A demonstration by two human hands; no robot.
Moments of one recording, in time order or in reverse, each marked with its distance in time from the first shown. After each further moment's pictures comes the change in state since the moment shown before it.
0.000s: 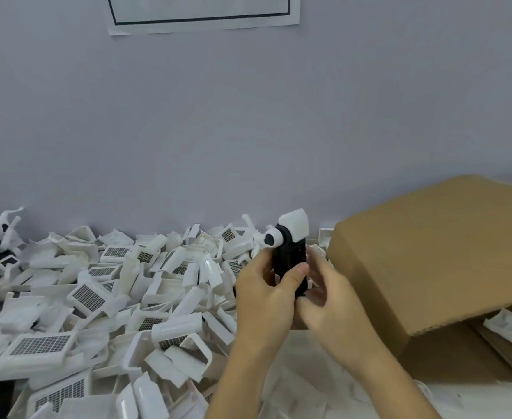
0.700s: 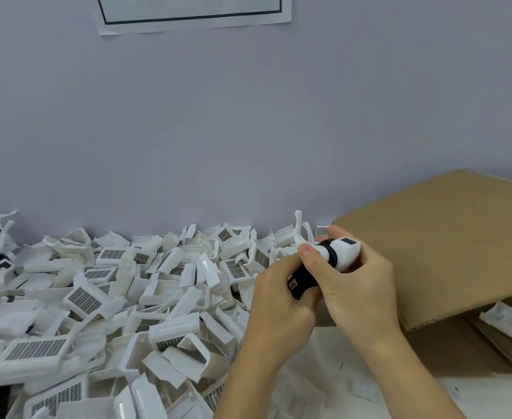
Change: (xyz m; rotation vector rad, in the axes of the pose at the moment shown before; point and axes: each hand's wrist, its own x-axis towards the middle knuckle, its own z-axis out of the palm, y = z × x) left_hand -0.008 0.002 0.006 0.281 -0.213 0.206; right_hand 0.011 -0.005 -0.009 0.126 0.501 -0.004
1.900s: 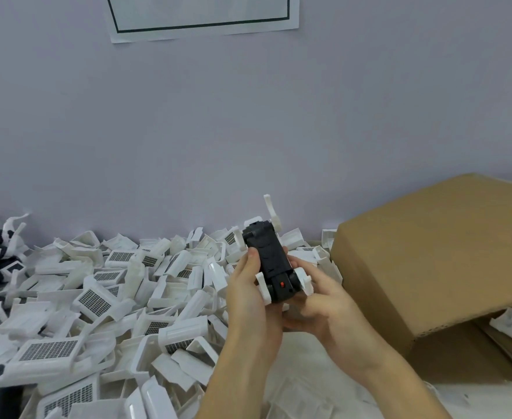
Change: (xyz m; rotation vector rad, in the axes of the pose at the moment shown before) left_hand 0.011 0.008 -0.019 -0.912 0.384 -0.608; right_hand -0.011 0.010 0.009 0.314 -0.619 0.381
